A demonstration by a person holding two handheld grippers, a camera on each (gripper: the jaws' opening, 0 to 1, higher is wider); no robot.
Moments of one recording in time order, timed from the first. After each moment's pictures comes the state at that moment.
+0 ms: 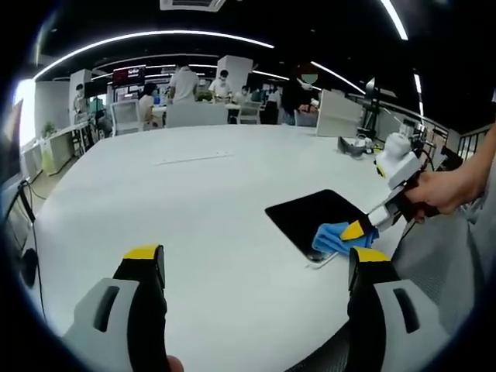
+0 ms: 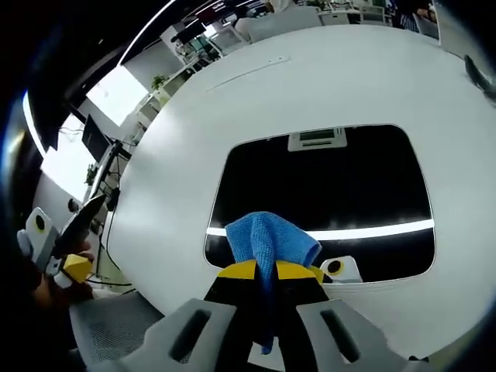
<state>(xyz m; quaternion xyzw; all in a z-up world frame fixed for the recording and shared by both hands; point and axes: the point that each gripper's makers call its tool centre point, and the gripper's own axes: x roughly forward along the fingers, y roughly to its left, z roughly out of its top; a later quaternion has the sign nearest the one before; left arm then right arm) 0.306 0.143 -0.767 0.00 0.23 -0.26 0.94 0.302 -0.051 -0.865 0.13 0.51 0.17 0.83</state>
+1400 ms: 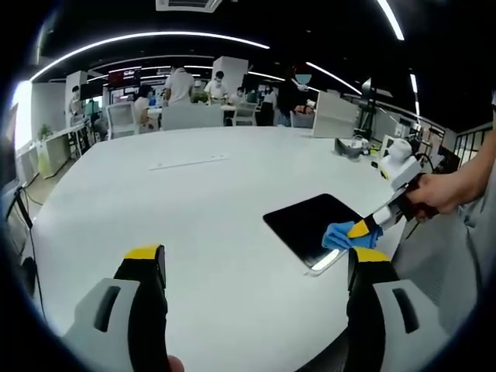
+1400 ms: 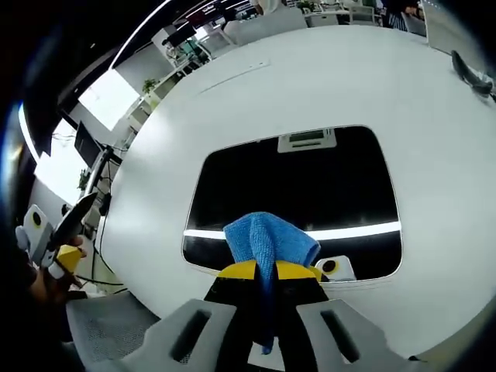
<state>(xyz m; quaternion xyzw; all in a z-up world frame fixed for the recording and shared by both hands) 0.314 0.139 -0.759 0.00 0.23 -0.27 0.94 0.305 -0.084 -0.865 0.13 0.51 0.15 0.84</state>
